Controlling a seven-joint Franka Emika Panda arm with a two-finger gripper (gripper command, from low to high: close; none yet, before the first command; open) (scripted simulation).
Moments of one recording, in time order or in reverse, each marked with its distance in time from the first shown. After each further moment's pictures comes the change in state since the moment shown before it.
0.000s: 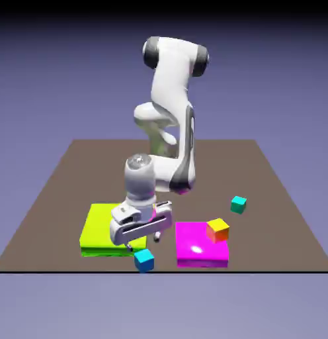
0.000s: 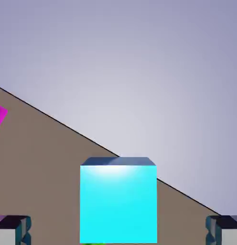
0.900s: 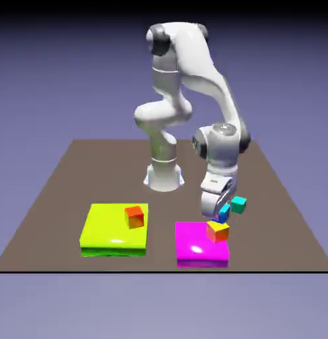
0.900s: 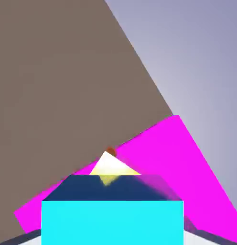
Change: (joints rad) arm 0.168 -0.356 0.268 -0.178 -0.436 -0.102 0.281
